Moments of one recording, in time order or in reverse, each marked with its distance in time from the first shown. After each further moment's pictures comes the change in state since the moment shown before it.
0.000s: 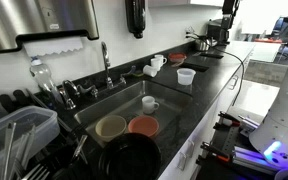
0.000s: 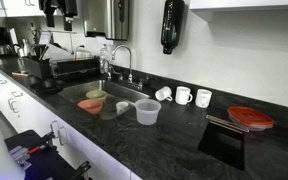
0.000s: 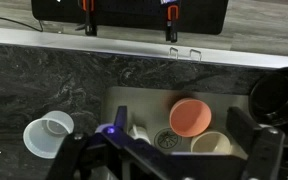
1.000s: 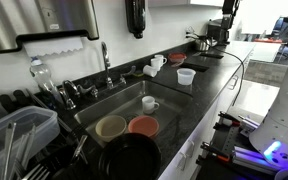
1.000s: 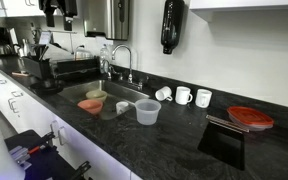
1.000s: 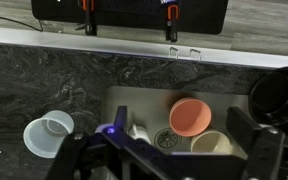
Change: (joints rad) arm 0.000 -0.001 0.000 0.000 0.000 0.000 0.000
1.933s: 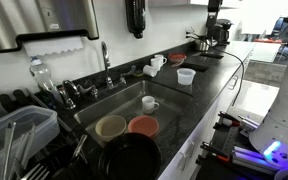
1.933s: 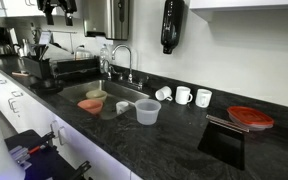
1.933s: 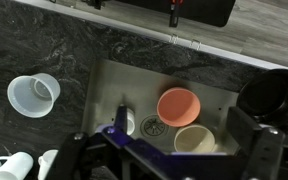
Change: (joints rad) arm 0.075 0.117 0.133 0.090 0.000 0.071 0.012
